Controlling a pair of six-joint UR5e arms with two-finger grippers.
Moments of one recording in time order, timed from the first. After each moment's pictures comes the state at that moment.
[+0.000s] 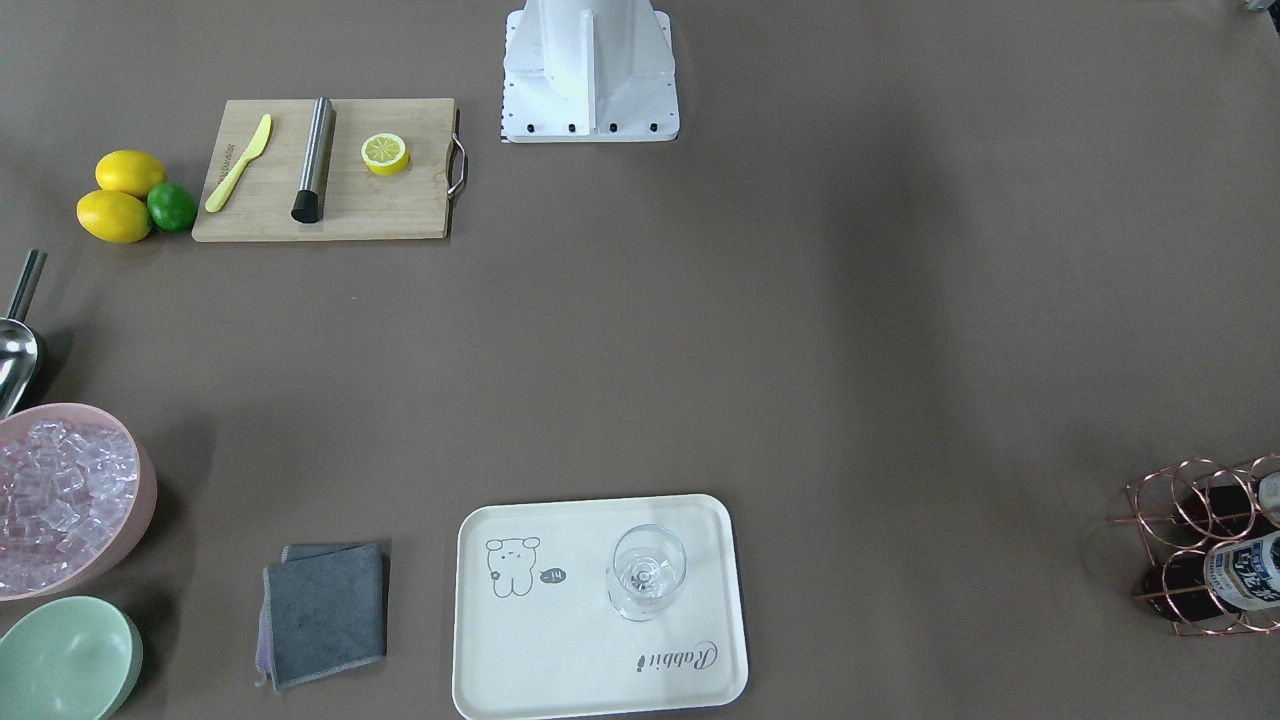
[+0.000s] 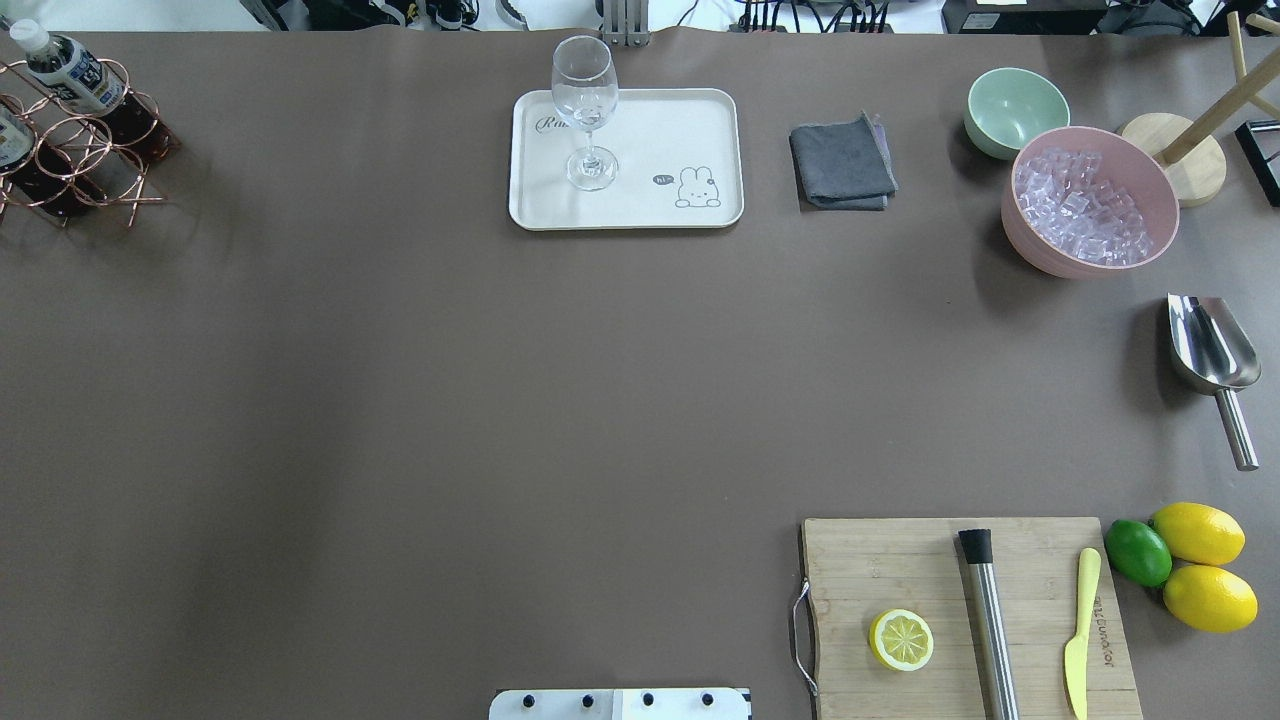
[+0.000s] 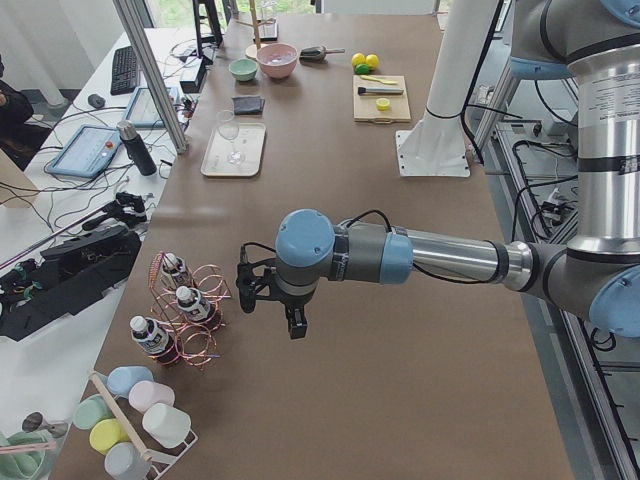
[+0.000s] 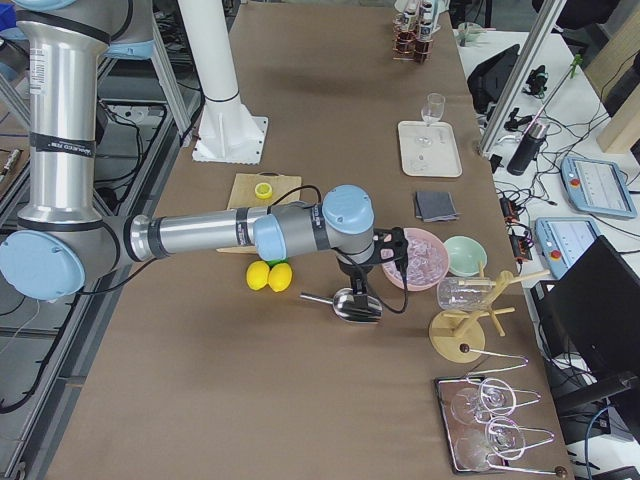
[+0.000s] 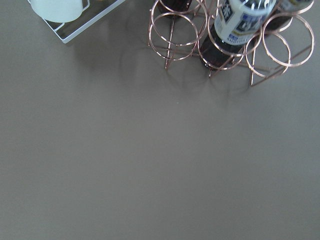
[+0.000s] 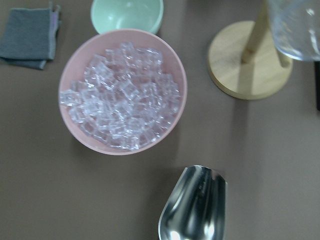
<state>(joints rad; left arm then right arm) -1.71 -1.48 -1.83 -1.54 -2.49 -0.36 1.53 -1.64 1.83 -1.40 2.46 0.12</state>
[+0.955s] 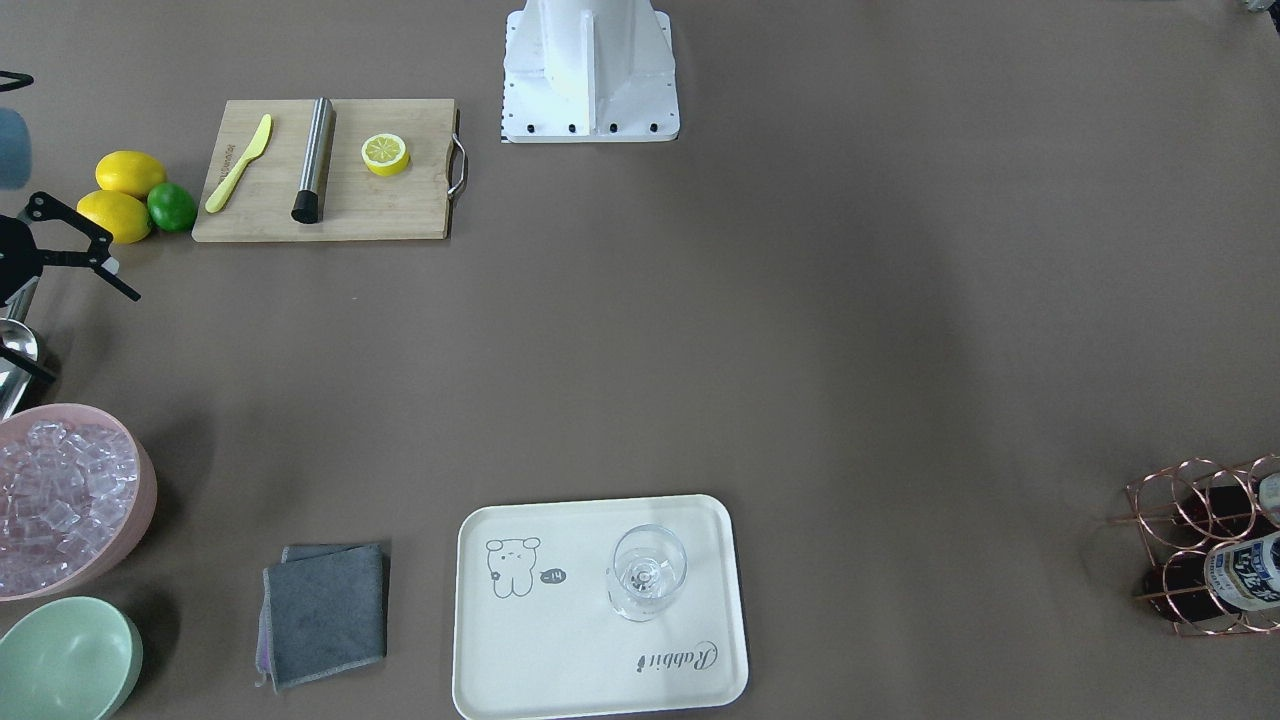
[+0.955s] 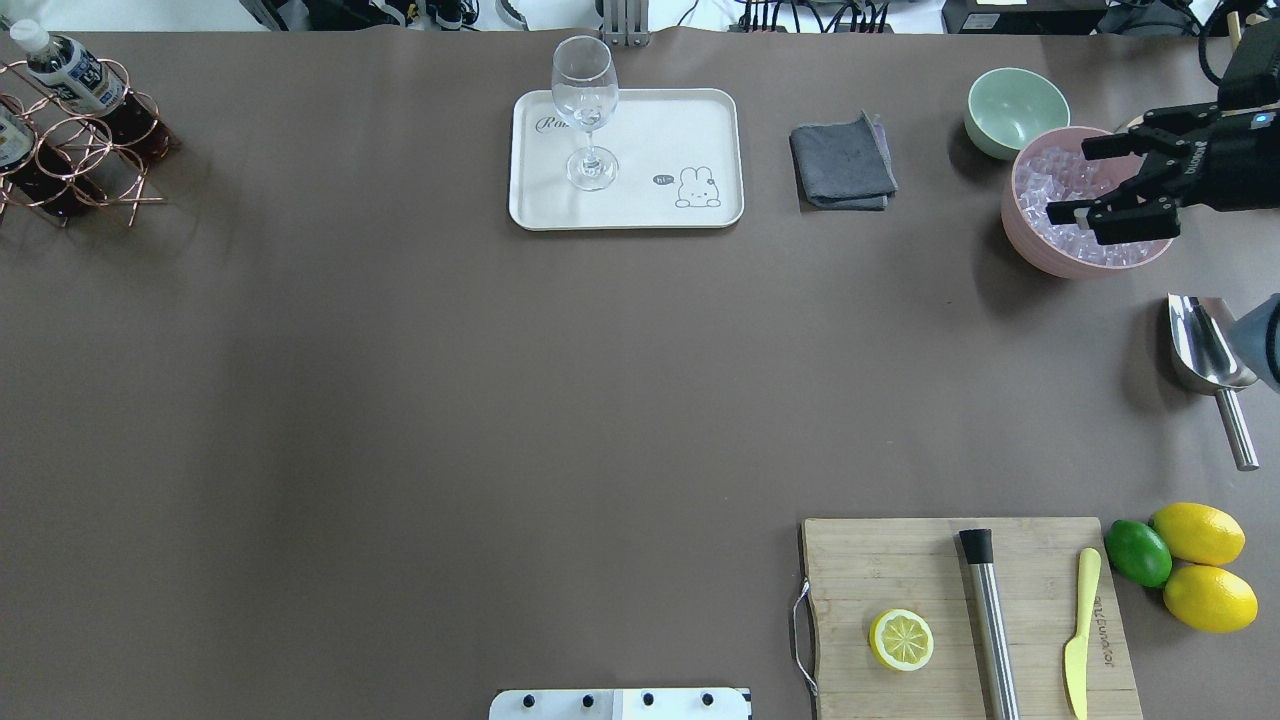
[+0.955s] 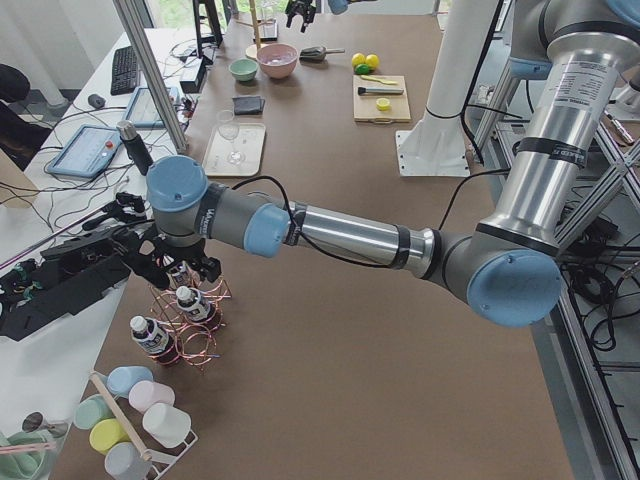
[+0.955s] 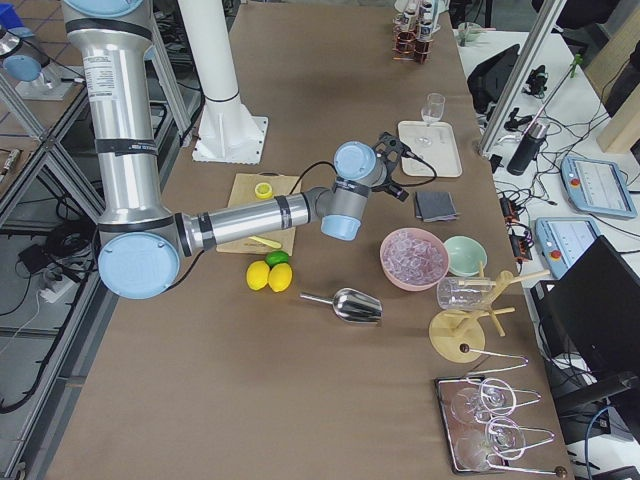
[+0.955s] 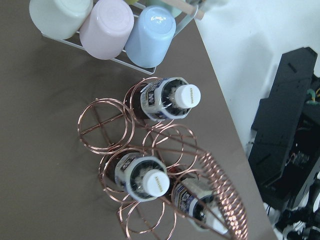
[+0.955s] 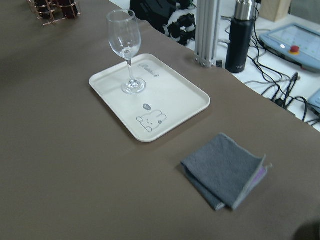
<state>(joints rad) -1.63 -1.94 -1.37 -1.90 -2.40 -1.54 1.16 -1.45 1.64 -0.34 2.33 0.35</state>
